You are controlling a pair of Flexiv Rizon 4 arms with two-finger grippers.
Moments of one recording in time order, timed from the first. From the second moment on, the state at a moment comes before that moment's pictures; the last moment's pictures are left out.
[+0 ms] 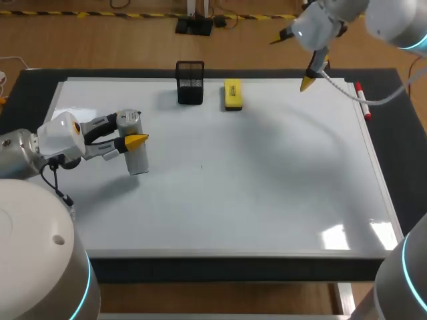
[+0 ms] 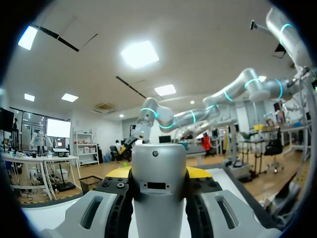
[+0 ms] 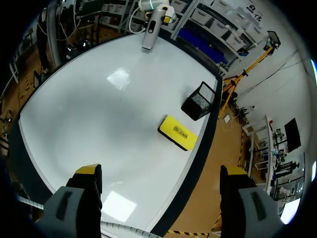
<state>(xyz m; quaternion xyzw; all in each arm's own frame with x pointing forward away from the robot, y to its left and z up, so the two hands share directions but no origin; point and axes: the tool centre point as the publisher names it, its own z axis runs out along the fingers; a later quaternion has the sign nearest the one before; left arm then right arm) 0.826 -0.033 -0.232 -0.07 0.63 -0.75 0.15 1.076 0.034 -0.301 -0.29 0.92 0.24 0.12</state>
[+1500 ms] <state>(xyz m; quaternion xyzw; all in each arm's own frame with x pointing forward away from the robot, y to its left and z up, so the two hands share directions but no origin) 0.901 -0.075 -0.175 0.00 0.63 -0.77 0.12 1.078 0.033 -0.300 -0.29 0.92 0.25 0.12</state>
